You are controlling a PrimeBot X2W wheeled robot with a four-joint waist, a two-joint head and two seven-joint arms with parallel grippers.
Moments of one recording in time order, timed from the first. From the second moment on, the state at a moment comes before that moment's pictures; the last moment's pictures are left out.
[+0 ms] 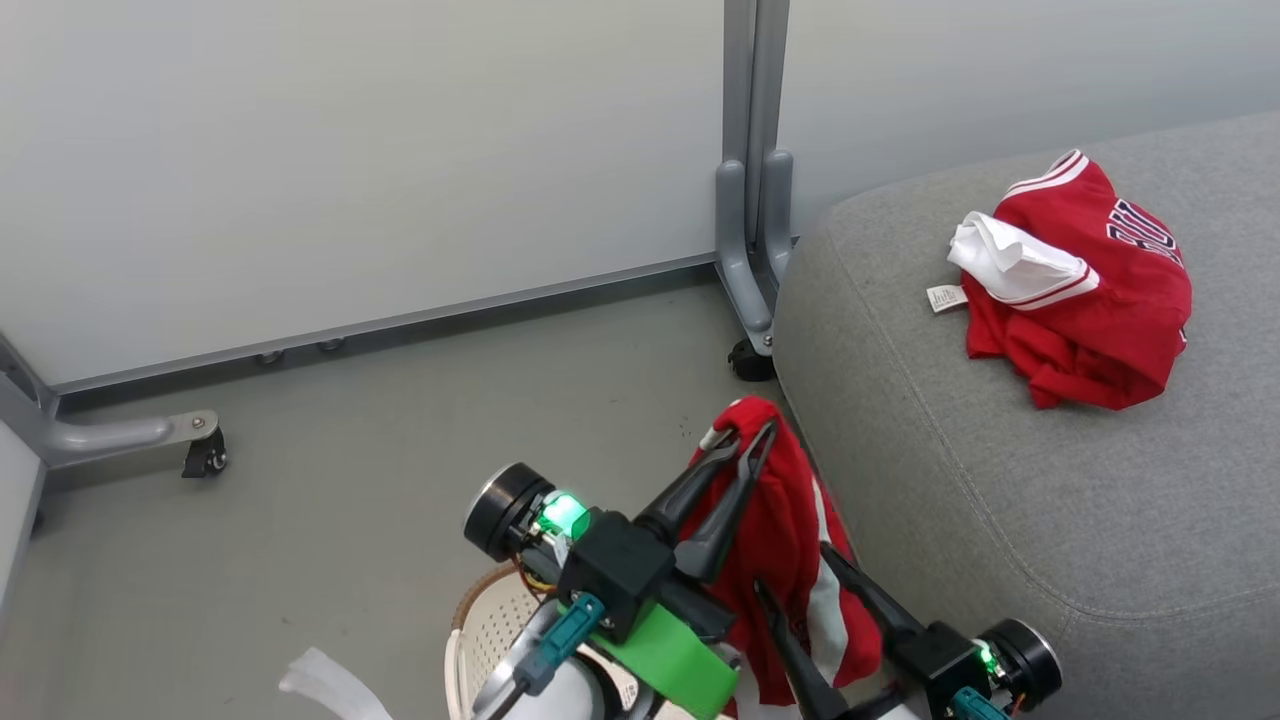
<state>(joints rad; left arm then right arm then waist) -0.26 0.06 -0.69 0.04 -0.19 -0.03 -0.16 0.06 -0.06 0.37 0.15 0.01 0.13 -0.26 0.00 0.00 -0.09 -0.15</state>
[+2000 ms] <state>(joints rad) -0.26 0.13 -0.71 -0.05 -0.25 0.02 -0.03 0.06 -0.05 0.23 0.22 0.09 0.13 -0.26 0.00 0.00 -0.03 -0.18</state>
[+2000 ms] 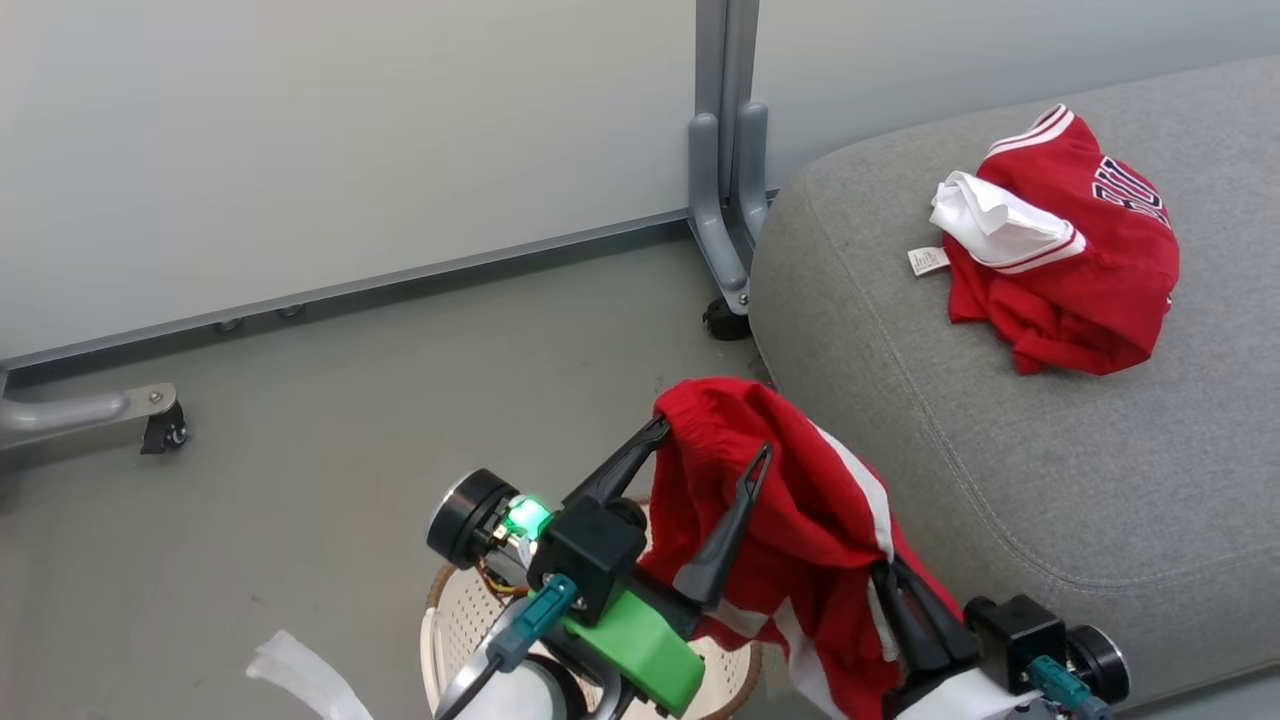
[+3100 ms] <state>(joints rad) -0.30 0.27 -0.68 -0.10 -0.21 0.04 0.04 0.00 -0.05 0.02 0.04 0.20 0.13 -0.26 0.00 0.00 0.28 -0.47</state>
